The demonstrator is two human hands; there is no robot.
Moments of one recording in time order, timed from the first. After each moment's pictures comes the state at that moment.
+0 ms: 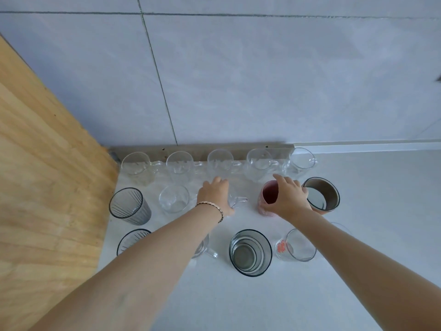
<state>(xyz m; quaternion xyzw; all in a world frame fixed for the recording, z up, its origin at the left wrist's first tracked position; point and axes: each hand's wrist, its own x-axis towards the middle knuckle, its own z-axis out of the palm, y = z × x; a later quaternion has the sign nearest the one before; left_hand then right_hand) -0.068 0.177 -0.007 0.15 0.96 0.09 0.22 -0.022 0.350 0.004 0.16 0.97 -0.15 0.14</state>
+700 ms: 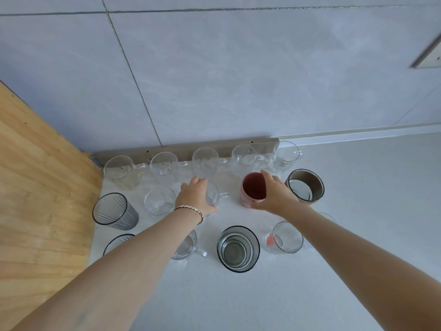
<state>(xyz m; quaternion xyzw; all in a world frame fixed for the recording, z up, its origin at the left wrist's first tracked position) -0.065 0.164 -0.008 0.11 0.96 0.13 0.22 -0.020 0.363 -0.004 0.16 0.94 -0.24 0.20</state>
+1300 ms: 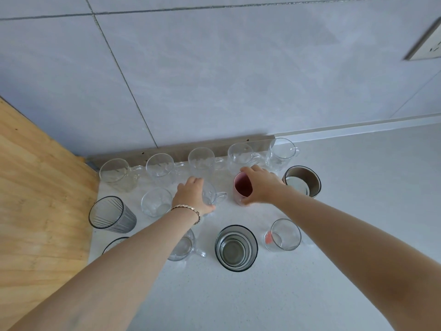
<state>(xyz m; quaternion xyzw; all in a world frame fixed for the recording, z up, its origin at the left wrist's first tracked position) -0.067 0.166 -0.008 0.11 0.96 0.12 0.22 -0.047 0.358 -0.002 0.05 0.96 -0.14 0.22</state>
